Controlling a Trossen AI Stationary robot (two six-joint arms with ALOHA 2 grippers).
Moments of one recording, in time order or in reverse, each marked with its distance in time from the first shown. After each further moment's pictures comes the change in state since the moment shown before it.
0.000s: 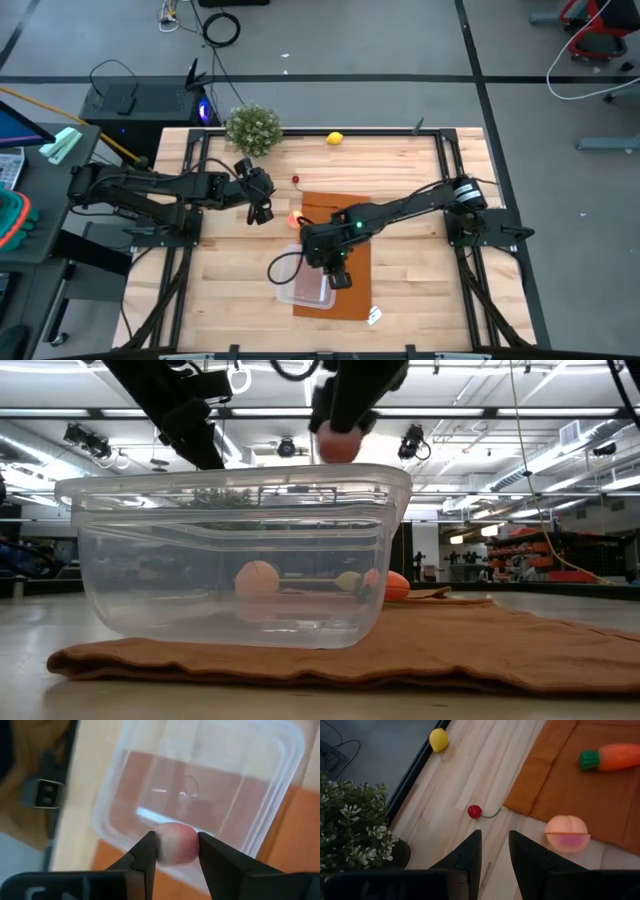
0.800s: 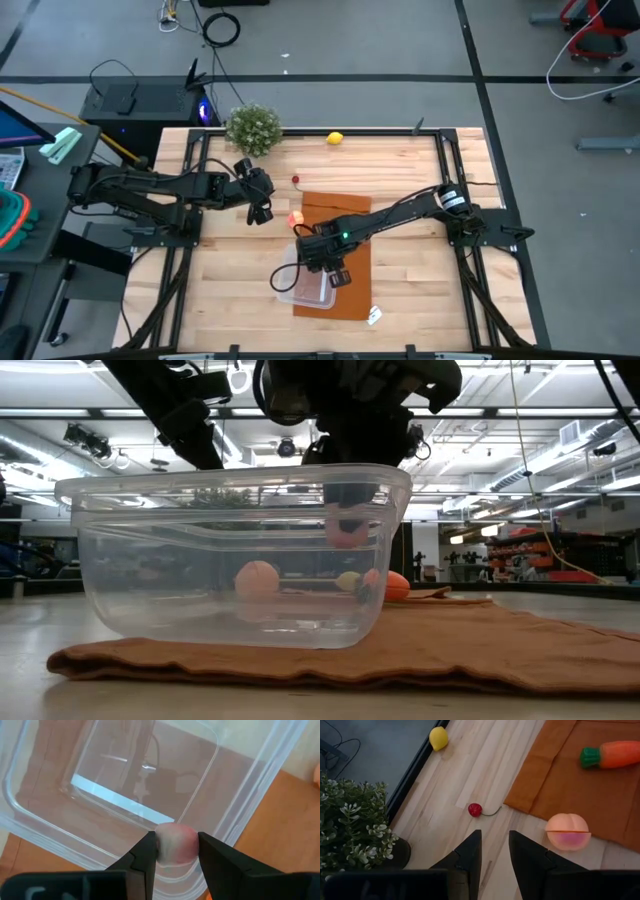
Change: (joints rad) left arm 0.000 0.000 0.000 -0.007 0.000 0.000; right arm 0.009 0.101 -0.001 -0.055 0.188 -0.141
